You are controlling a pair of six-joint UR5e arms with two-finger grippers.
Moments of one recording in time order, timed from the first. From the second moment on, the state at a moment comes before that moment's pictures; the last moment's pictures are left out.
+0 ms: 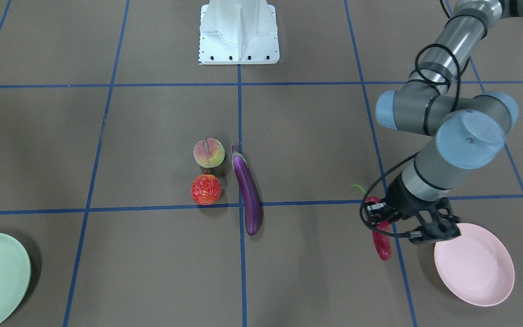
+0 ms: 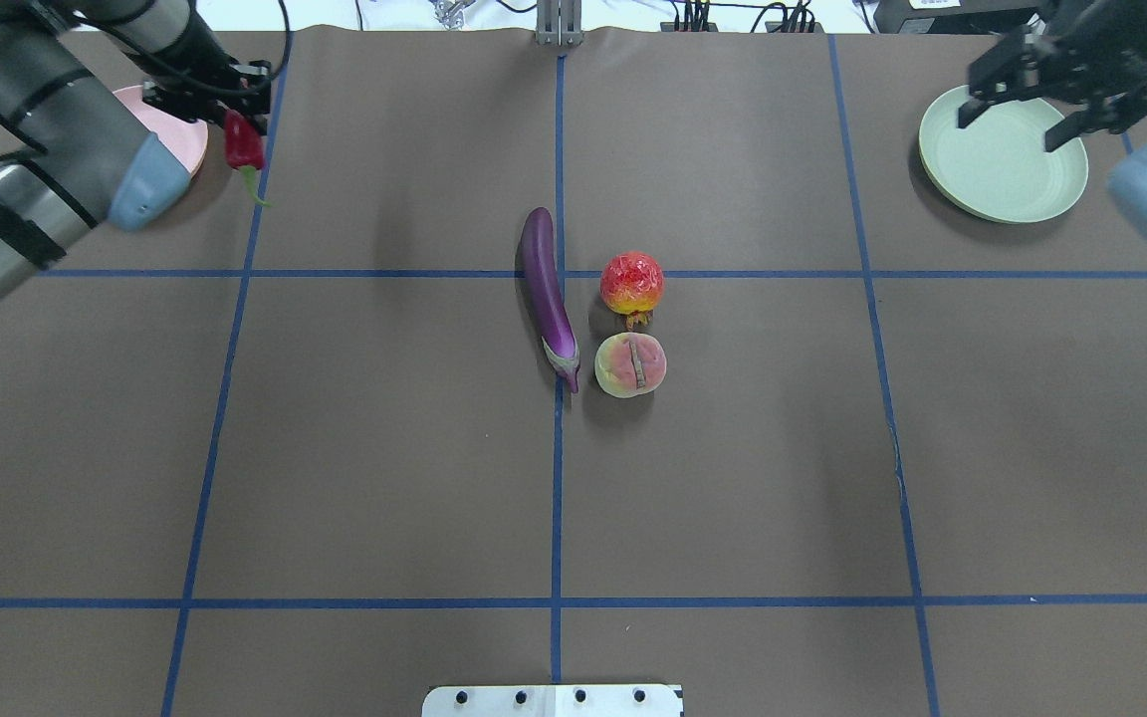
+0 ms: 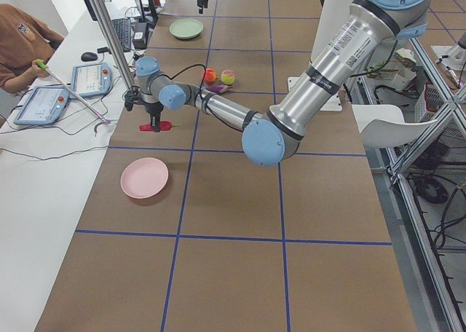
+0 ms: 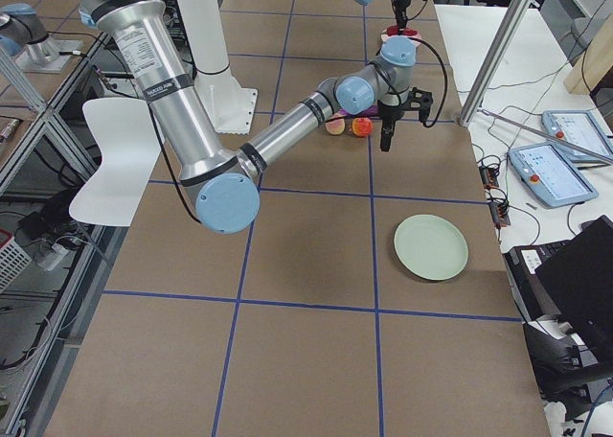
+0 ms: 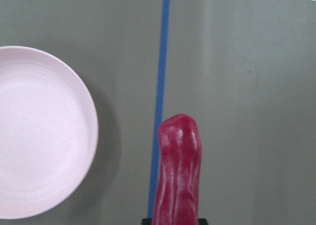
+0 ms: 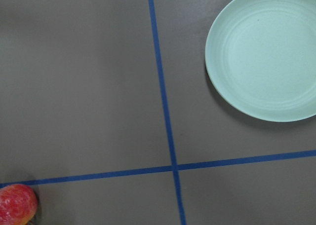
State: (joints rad) left arm -1.14 -2.26 -1.20 -1.79 -2.18 -0.78; right arm 1.07 -1.08 1.77 -1.61 2.24 0.98
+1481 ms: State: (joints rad) left arm -1.13 -2.32 -0.85 -1.97 -1.89 -0.61; right arm 0.81 -0.84 1.48 -1.47 2.06 1.20
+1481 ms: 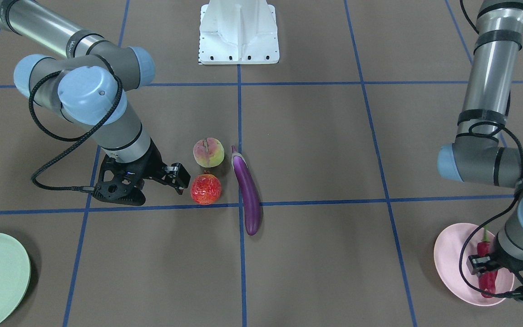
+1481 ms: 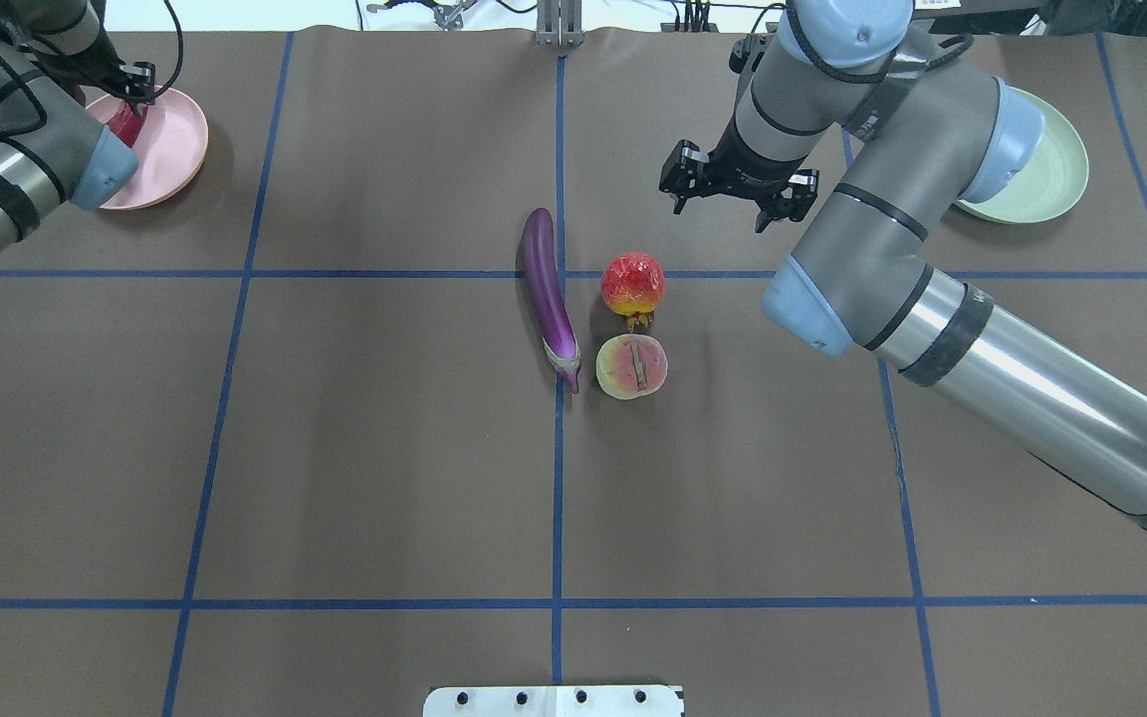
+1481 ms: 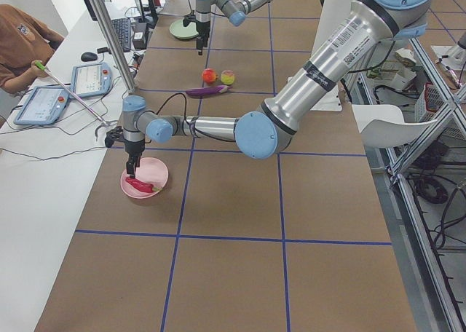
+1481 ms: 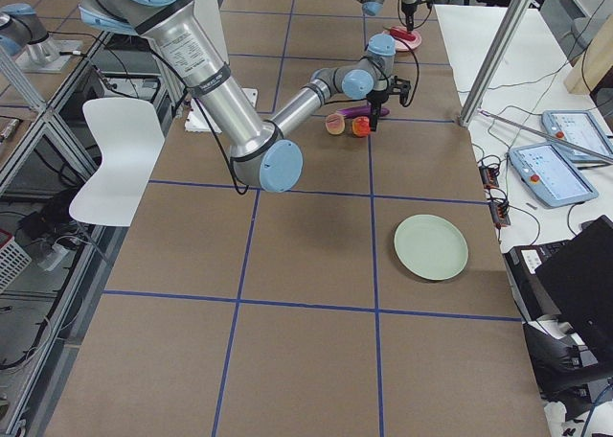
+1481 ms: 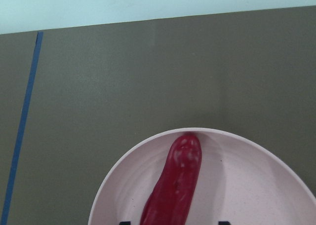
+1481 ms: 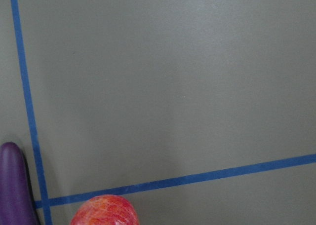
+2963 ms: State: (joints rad) left arm -1.14 -2.31 -0.94 -1.97 -1.95 -0.63; right arm 0.69 -0.73 1.30 -1.41 1.96 1.17
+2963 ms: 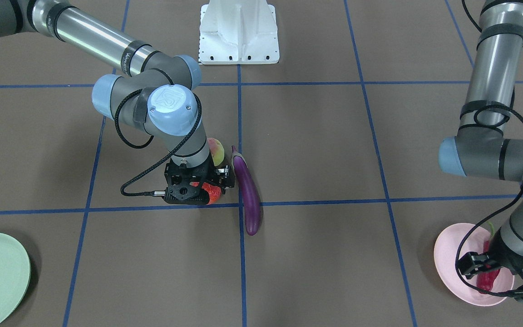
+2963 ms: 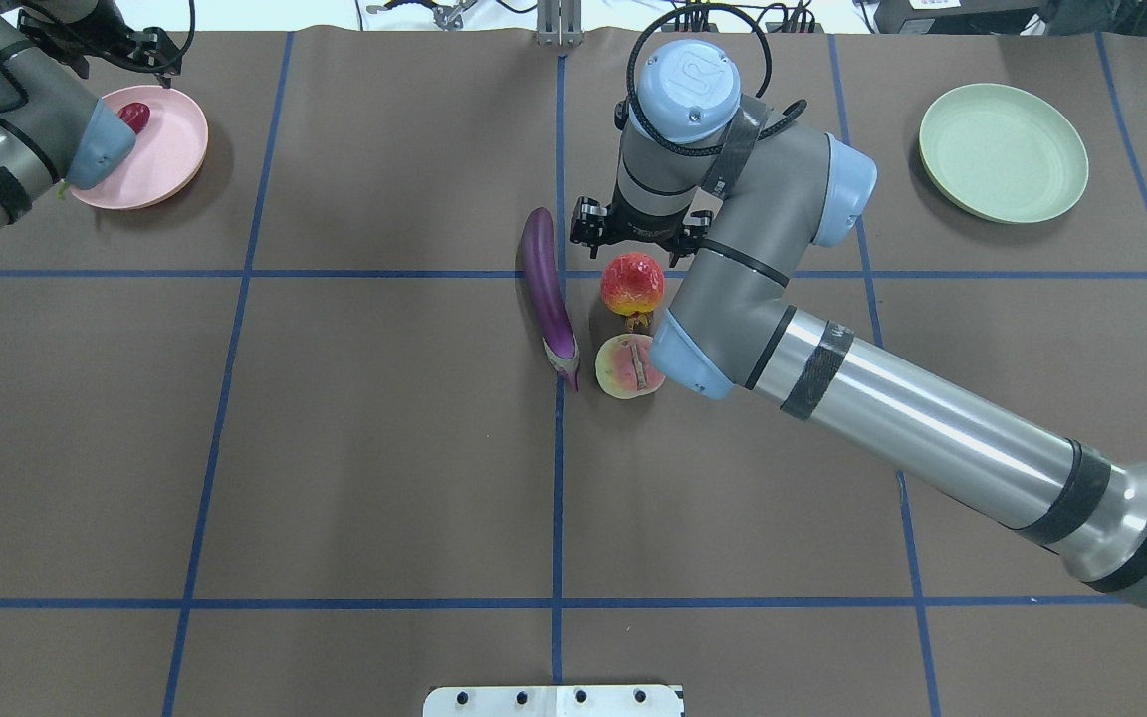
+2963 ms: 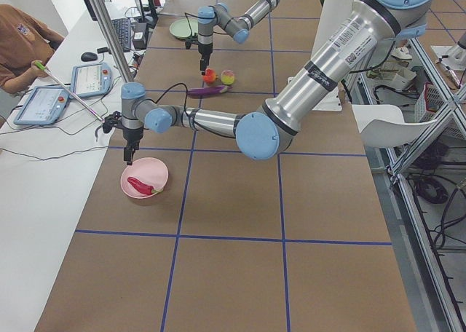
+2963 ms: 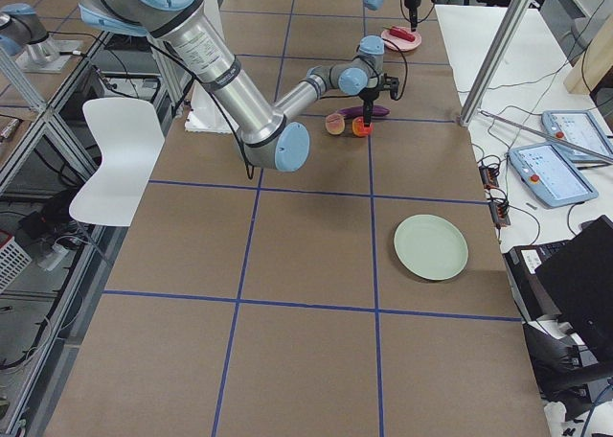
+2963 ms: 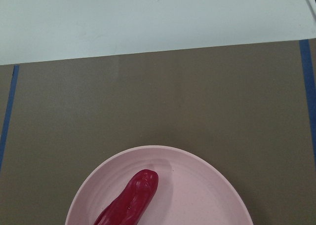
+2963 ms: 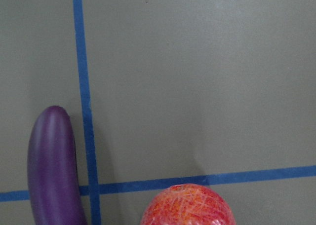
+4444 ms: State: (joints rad) left arm -1.14 -2.31 -0.97 -1.97 -1.97 -0.67; right arm 0.66 -0.72 1.29 -1.41 1.90 1.19
